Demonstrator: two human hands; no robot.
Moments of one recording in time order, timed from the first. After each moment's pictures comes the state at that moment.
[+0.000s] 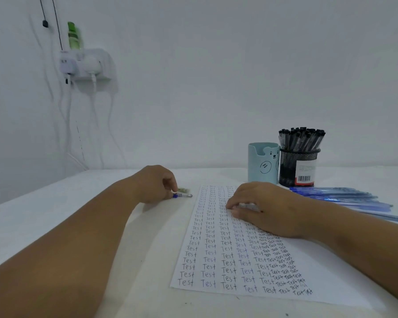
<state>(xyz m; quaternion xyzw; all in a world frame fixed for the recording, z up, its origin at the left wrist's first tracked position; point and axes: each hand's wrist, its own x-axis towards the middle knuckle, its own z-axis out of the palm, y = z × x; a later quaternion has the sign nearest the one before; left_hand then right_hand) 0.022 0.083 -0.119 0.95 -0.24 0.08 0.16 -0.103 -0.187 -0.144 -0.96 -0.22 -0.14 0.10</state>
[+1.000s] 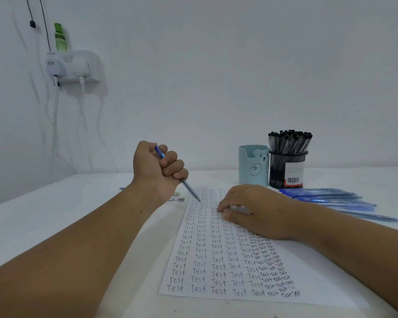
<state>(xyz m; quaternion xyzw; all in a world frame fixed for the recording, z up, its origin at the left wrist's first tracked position) -0.022 0.027 -0.097 0.38 -0.13 -0.09 0.91 -0.102 -0.187 -0.145 -0.96 -0.21 -0.14 0.10</state>
